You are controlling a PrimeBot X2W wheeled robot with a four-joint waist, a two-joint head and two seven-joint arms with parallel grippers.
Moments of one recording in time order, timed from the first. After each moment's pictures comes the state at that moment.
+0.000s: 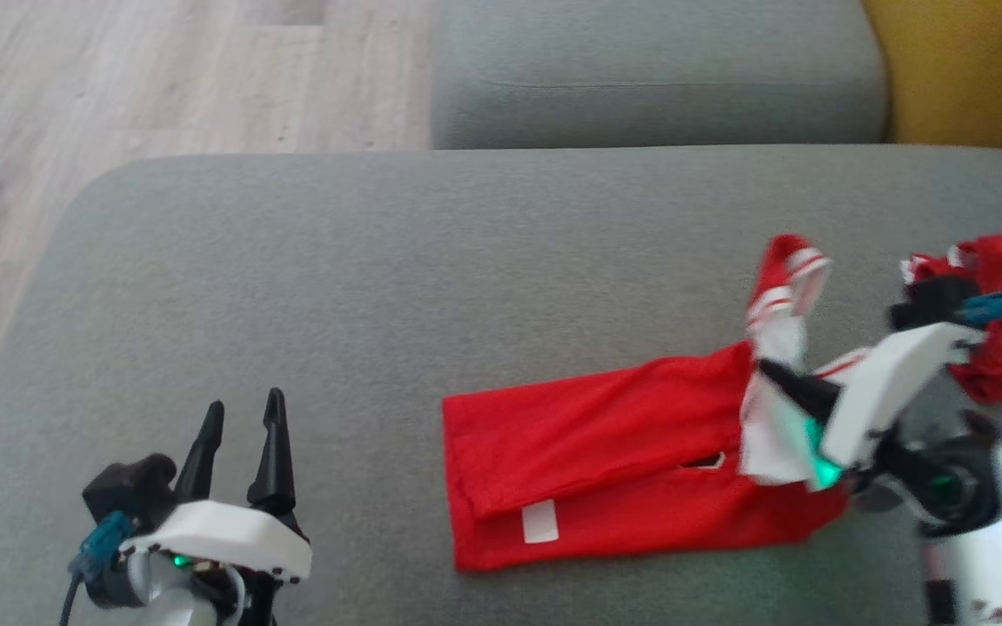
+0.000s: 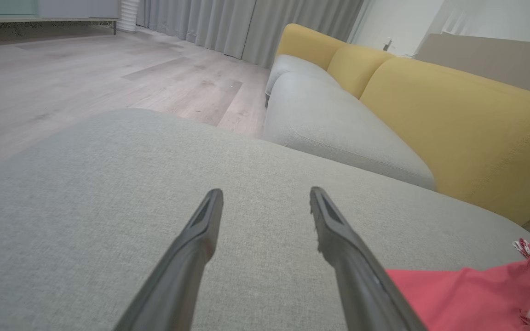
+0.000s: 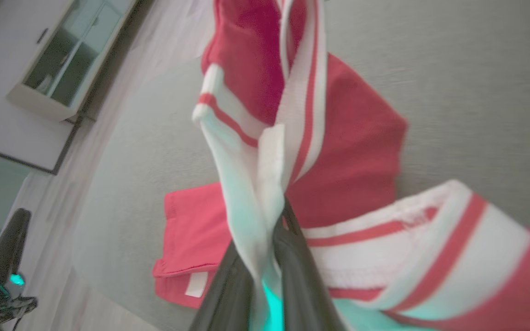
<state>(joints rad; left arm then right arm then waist) -0.02 0.18 -0.29 0.23 -0.54 0.13 -0.25 -0.22 -0.14 -0.03 0.15 0.65 0.13 0.91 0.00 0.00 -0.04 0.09</state>
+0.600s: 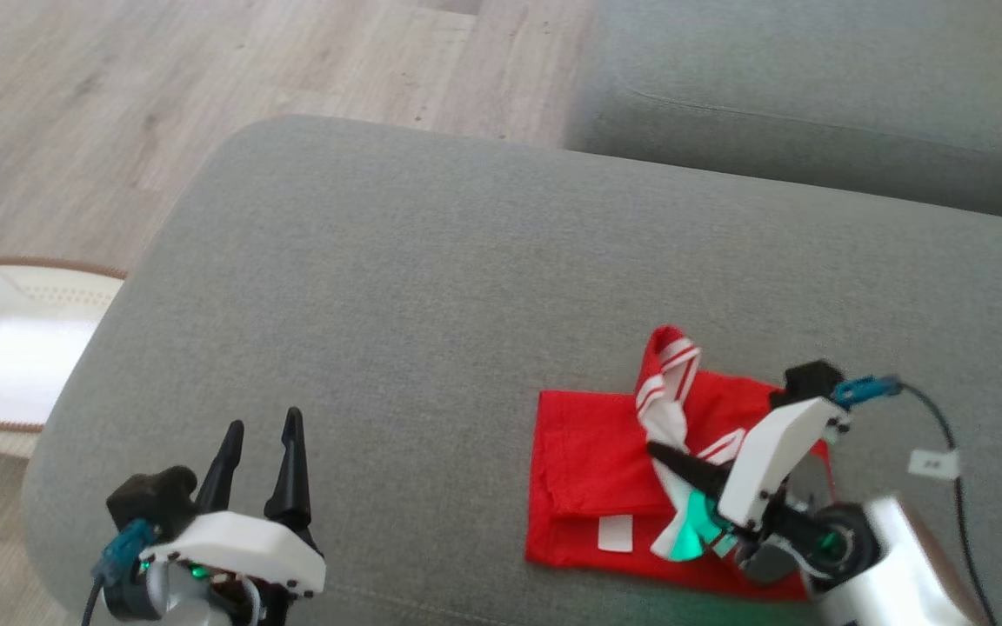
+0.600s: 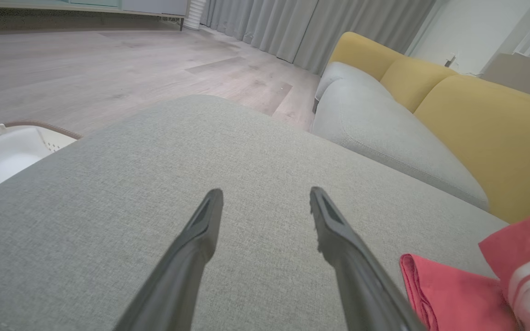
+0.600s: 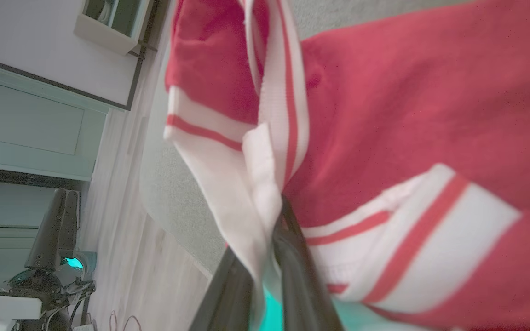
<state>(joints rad) -0.02 0.16 -0.30 0.30 -0.54 0.11 -0.25 -0.22 -0.06 0.16 0.43 0.85 0.13 0.76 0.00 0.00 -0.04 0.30</state>
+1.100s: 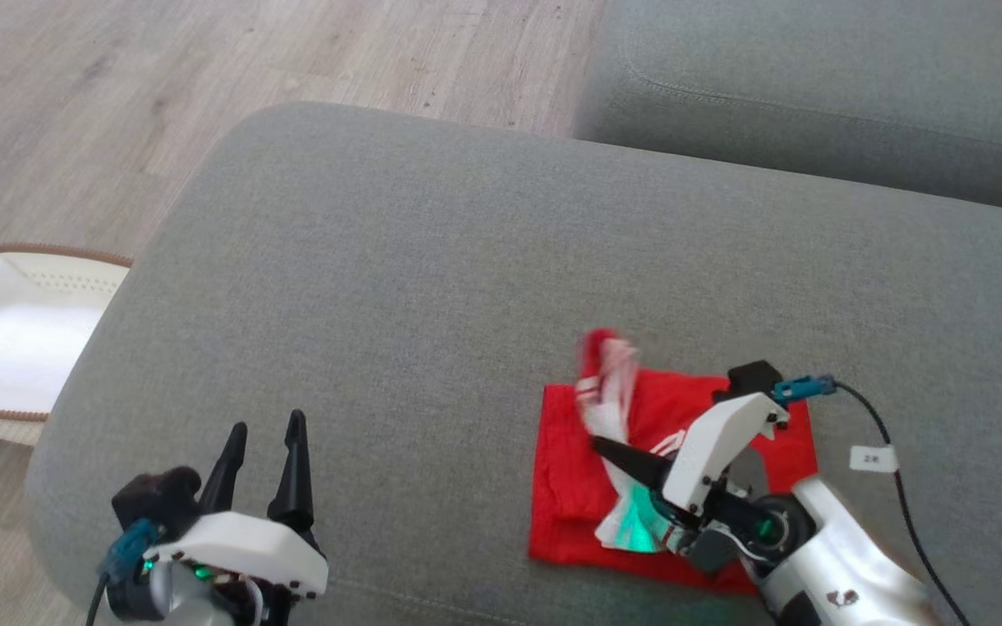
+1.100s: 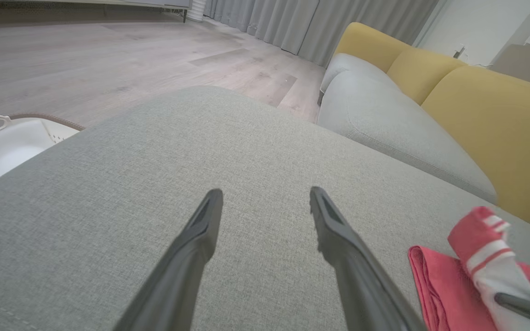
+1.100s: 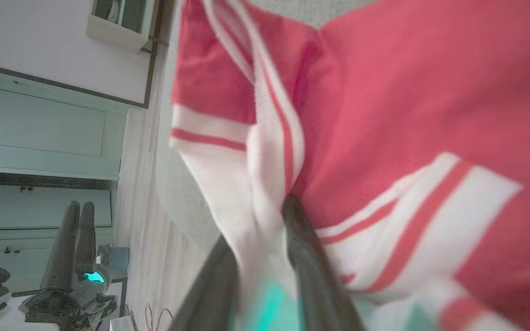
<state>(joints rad) -0.03 0.16 -0.31 0.31 -0.54 0.11 -0.25 -0.37 -0.06 0.39 0.71 1.08 0.13 0.58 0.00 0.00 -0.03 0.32</state>
